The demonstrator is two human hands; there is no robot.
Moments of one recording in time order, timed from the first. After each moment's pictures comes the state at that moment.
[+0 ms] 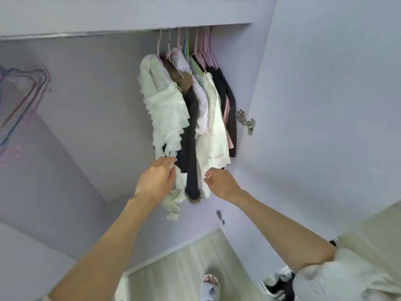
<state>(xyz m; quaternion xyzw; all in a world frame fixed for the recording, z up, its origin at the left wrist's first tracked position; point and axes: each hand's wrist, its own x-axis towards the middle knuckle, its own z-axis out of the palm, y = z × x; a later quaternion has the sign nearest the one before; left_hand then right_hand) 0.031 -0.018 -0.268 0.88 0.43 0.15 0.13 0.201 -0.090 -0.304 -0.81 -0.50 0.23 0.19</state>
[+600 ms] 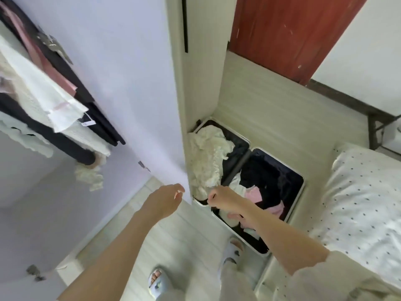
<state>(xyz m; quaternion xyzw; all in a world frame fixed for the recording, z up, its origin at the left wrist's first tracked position) 0.229 -0.294 -0.426 0.91 0.24 -0.21 0.28 0.348 -0.445 -0.466 -0.84 -0.25 0.46 0.12</state>
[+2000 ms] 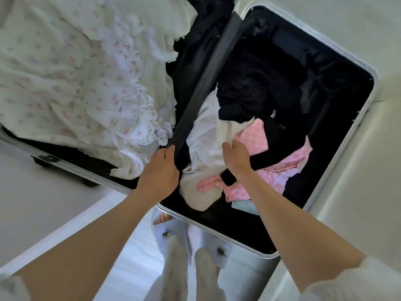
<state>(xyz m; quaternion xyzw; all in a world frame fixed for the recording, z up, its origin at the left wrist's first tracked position) 0.484 -0.409 -1.031 0.90 0.14 -0.35 0.21 0.573 -0.567 -1.053 -0.84 0.19 0.38 0.34</state>
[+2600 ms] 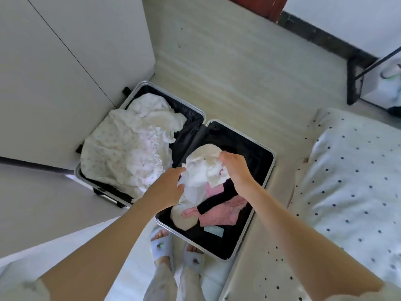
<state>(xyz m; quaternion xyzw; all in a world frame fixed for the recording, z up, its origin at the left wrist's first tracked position) 0.524 -0.442 -0.669 0.88 0.14 -0.30 0.35 0.618 -0.596 -0.647 -0.78 0.17 0.33 0.50</state>
